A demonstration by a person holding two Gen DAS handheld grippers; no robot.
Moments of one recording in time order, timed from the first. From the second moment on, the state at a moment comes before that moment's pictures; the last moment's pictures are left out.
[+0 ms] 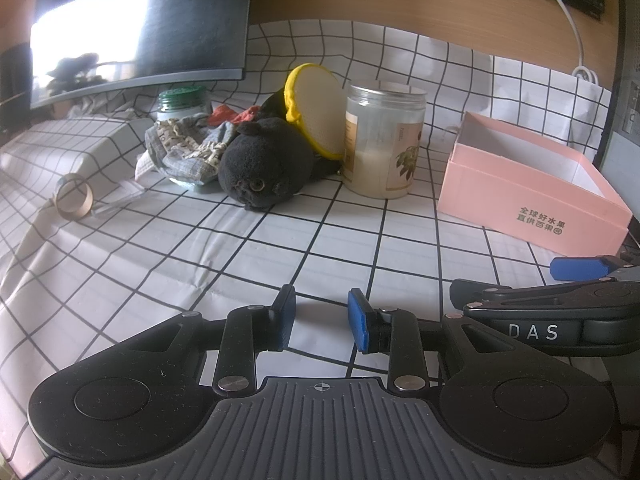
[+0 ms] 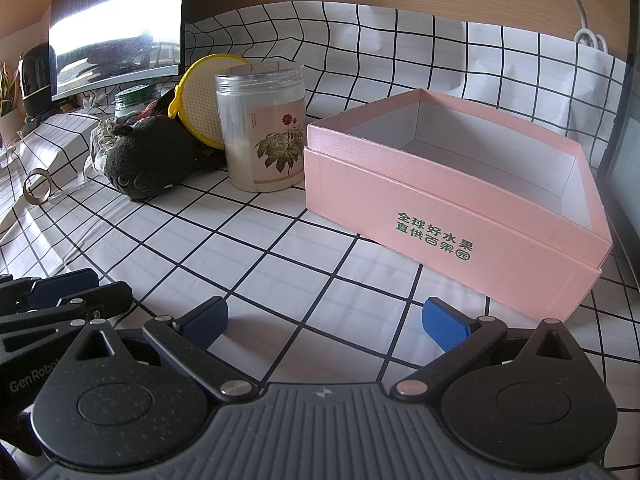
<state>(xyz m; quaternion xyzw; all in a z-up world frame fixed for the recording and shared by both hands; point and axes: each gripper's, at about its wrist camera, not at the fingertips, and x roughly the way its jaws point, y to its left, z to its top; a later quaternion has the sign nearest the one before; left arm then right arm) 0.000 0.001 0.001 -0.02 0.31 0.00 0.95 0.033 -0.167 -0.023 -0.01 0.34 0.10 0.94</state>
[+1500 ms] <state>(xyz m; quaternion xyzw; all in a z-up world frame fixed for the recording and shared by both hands) 0.009 0.121 0.059 0.00 0.25 -0.02 0.97 0.059 -0.168 -0.011 -0.04 0.43 0.13 0.89</state>
